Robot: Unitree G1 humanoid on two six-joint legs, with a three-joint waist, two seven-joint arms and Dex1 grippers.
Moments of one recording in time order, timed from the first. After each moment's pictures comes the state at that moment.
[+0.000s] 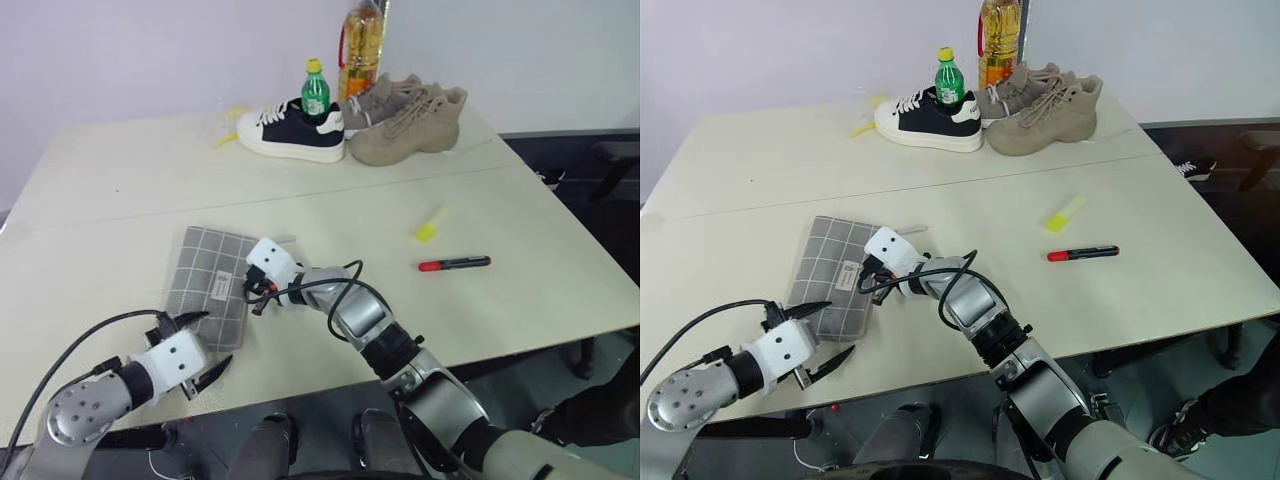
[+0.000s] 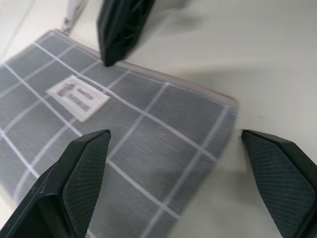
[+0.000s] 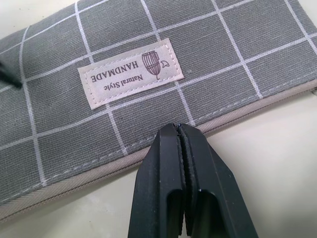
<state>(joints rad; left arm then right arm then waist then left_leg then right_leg) 0.44 0.73 0.15 -0.51 0.06 0.10 -0.67 -0.67 0.10 0.46 0.36 -0.03 0.59 0.59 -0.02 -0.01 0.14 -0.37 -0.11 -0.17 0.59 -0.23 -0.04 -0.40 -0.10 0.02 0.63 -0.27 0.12</state>
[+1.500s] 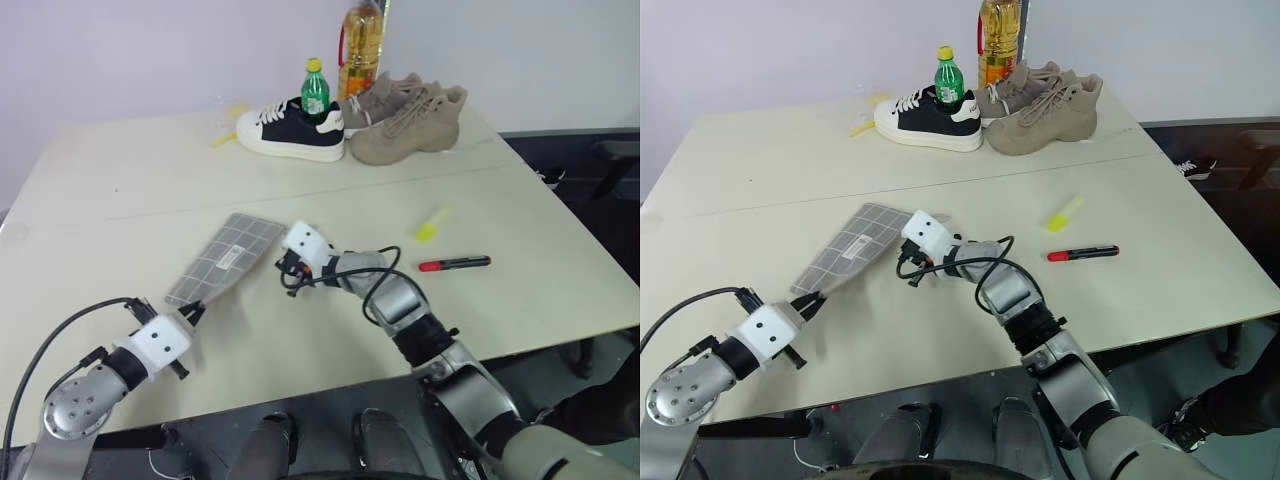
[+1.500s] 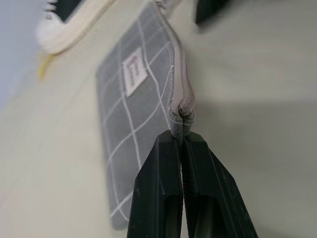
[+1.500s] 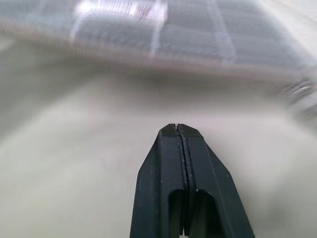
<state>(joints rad) 0.43 0.64 0.20 -0.45 0.05 -0.05 -0.59 -0.66 -0.13 0.39 0.23 -0.01 0.52 0.71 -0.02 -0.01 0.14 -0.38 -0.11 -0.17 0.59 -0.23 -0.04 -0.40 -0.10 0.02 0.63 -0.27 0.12</state>
